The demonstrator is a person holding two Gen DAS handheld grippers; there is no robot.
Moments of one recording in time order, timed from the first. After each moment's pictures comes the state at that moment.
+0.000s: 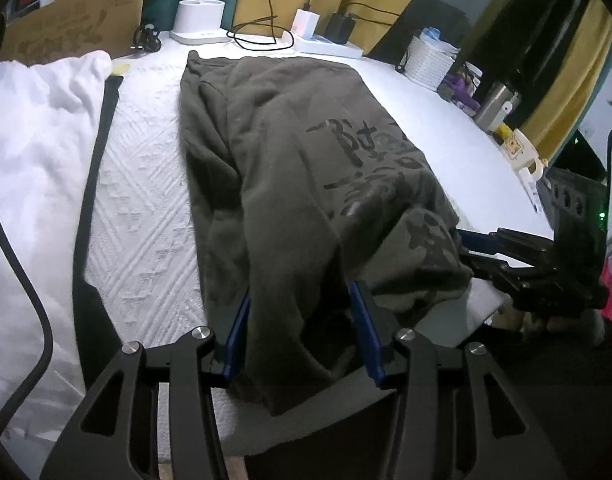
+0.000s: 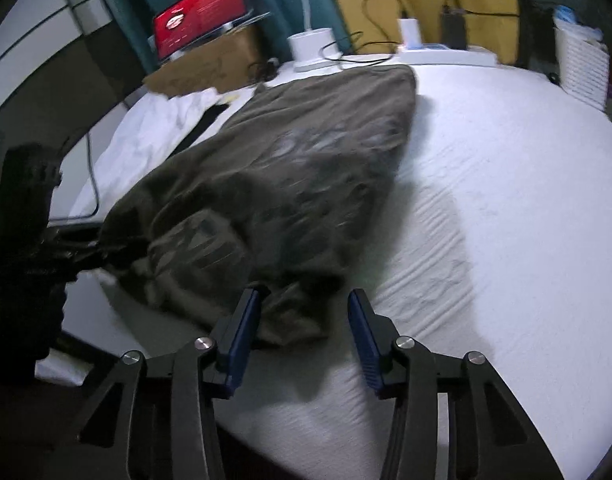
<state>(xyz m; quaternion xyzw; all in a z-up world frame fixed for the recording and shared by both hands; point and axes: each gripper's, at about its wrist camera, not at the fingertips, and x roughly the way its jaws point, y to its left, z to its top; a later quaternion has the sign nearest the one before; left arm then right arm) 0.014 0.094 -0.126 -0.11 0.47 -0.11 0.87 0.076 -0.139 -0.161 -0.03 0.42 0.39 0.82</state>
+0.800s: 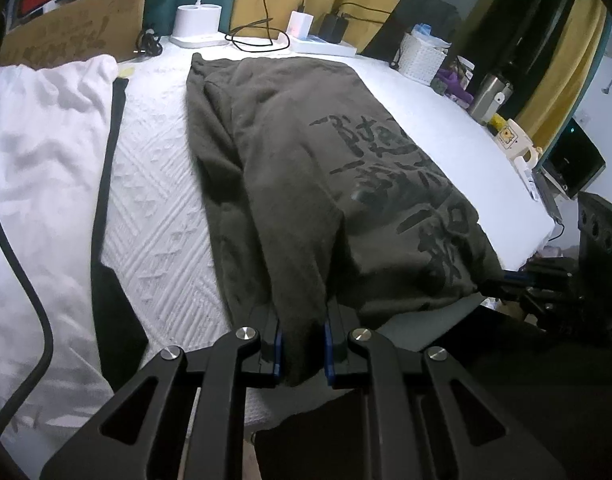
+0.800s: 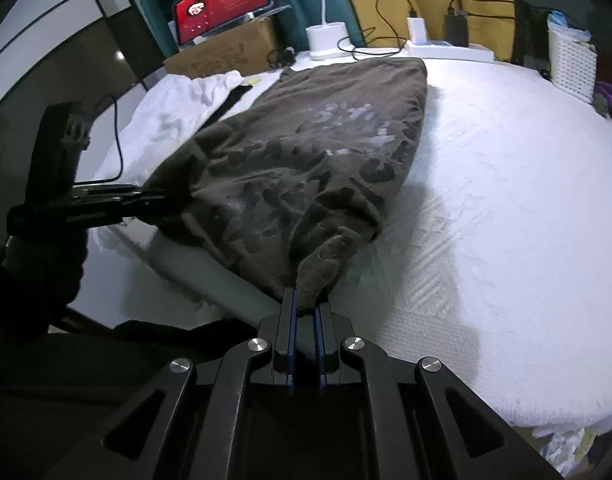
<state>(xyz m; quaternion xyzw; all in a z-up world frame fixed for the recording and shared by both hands) -0.002 0.102 -0.124 -0.10 0.47 -0.12 0.87 0.013 -0.150 -0.151 -0.04 0.43 0.37 0.82</state>
